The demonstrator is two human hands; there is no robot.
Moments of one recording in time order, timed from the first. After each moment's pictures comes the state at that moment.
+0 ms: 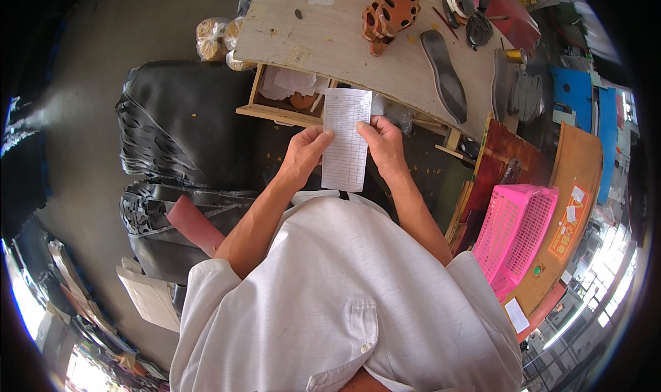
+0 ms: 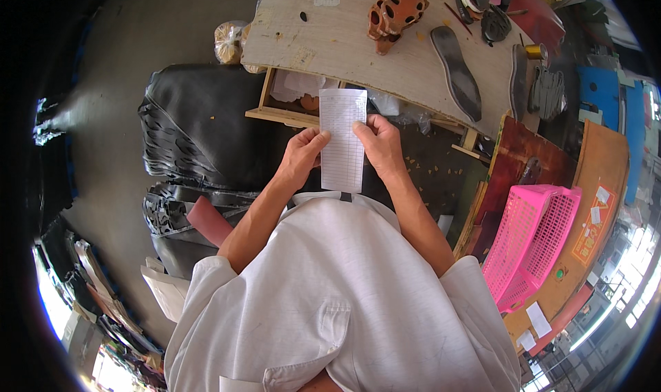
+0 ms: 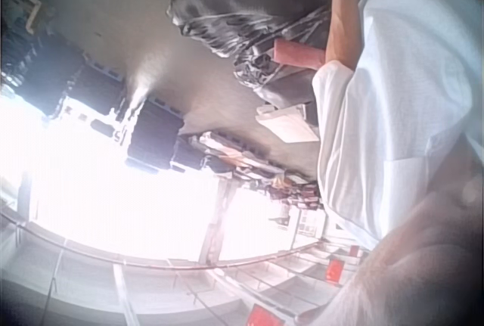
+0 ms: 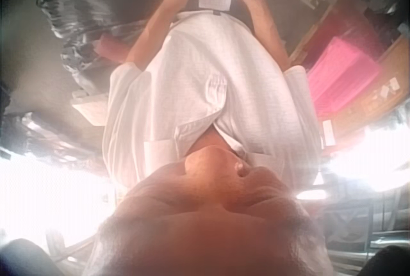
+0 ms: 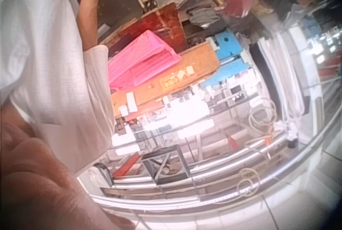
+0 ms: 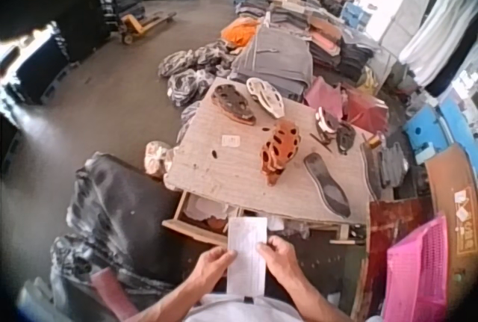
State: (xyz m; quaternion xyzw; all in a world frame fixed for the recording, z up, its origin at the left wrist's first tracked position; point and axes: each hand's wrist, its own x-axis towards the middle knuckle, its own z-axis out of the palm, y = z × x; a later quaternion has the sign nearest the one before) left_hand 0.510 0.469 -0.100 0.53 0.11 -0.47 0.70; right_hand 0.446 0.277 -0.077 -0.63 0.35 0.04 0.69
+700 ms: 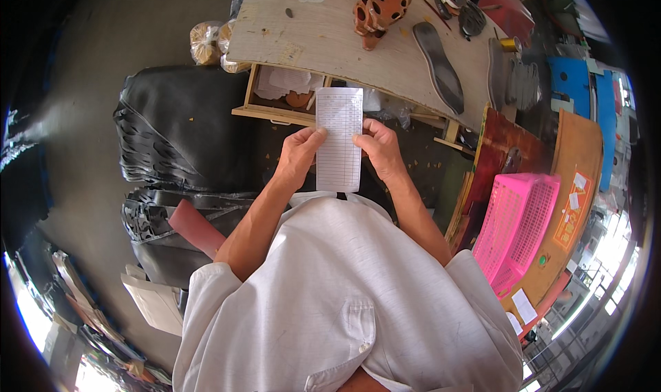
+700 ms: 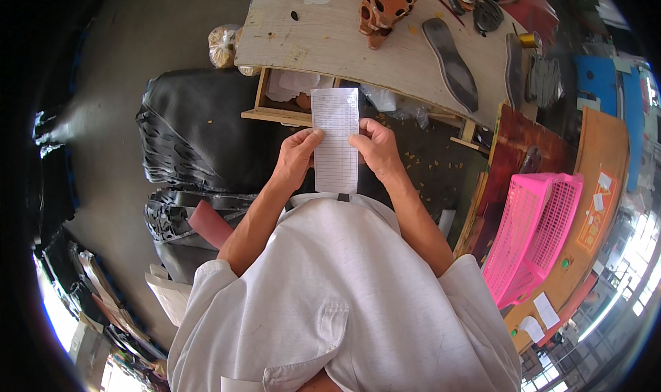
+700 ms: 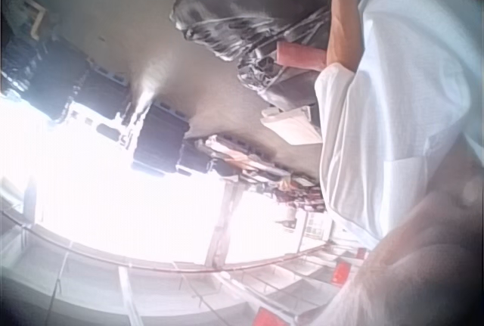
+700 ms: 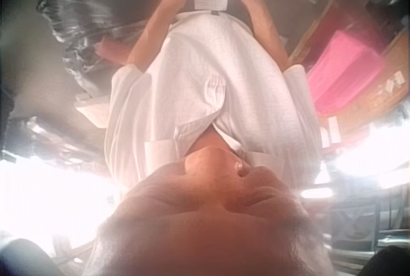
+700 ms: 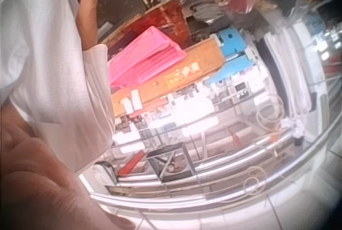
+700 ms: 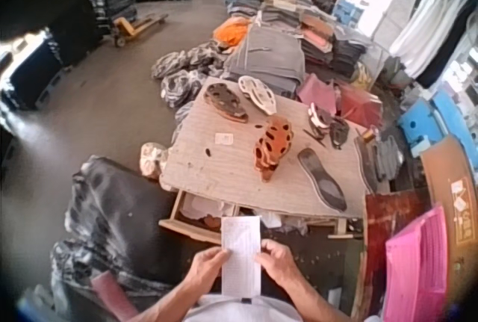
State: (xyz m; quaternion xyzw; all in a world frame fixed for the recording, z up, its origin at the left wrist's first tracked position) left_hand 0.500 0.474 -0.107 0.51 0.13 -0.47 0.71; right_hand 0.423 0.277 -0.081 -0.60 0.34 0.09 0.72
